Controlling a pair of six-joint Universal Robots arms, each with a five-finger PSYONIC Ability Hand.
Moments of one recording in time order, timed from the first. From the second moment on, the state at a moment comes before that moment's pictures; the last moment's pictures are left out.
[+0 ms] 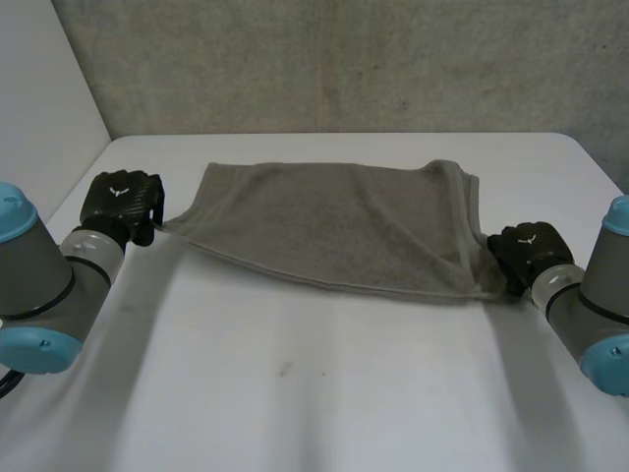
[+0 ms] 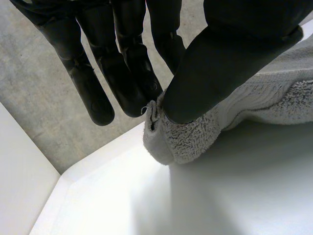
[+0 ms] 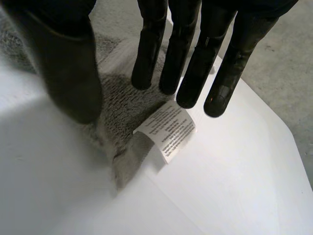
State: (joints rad) left arm 4.53 -1.99 -1.66 3.57 -1.46 3.39; right arm 1.75 -1.02 1.59 -0.20 1.50 2.60; left_hand 1.20 1.22 1.22 1.22 1.03; right_hand 0.84 0.84 0.84 0.84 0.67
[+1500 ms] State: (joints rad) left arm 4.52 -1.64 -1.84 3.31 -1.46 3.48; right arm 1.58 -1.53 1.61 0.17 1.27 2.64; left_hand 1.20 1.22 1.22 1.22 1.03; right_hand 1.33 1.33 1.34 1.34 1.17
